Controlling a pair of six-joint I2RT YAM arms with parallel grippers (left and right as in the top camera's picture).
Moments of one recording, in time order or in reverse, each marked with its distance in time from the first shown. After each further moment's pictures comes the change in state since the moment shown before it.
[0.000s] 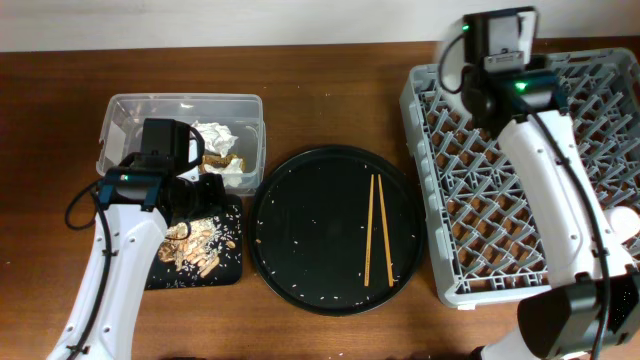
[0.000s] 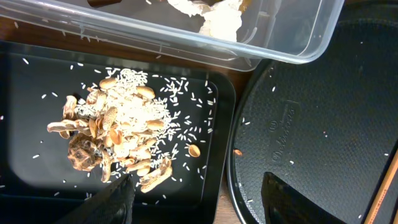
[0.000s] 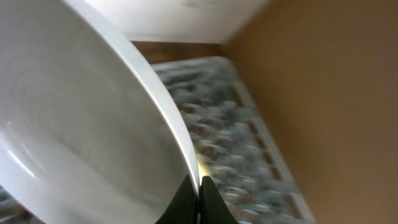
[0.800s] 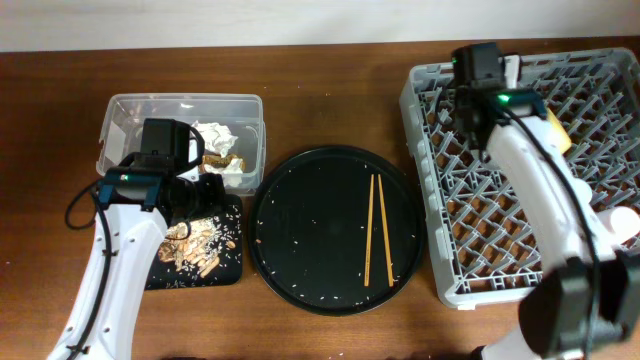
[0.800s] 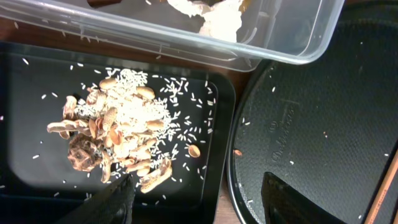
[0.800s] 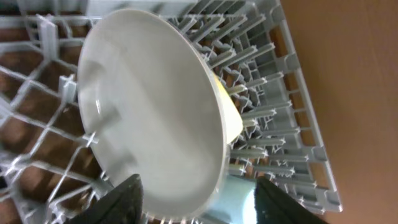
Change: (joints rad) left arm 0.000 0.000 0.000 0.001 0.000 0.000; right arm -0.011 -0.016 -0.190 -0.064 -0.135 0.072
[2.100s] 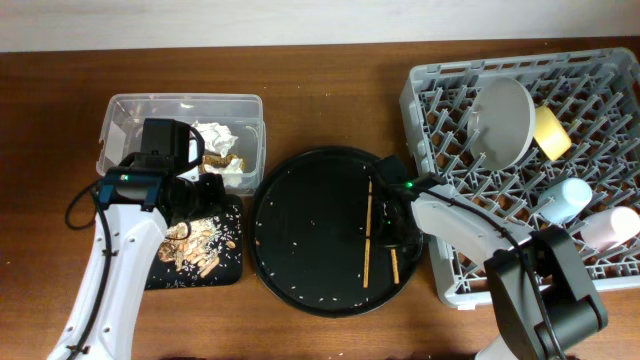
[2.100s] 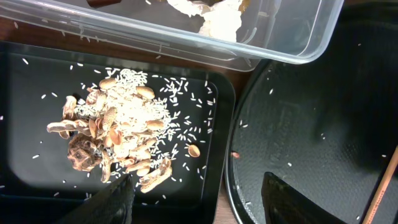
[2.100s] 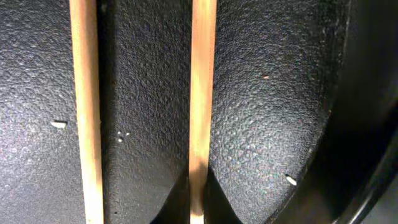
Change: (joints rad) left arm 0.000 0.000 0.000 0.000 0.000 0.000; right arm 0.327 0.046 -0.574 0.157 -0.729 0.311
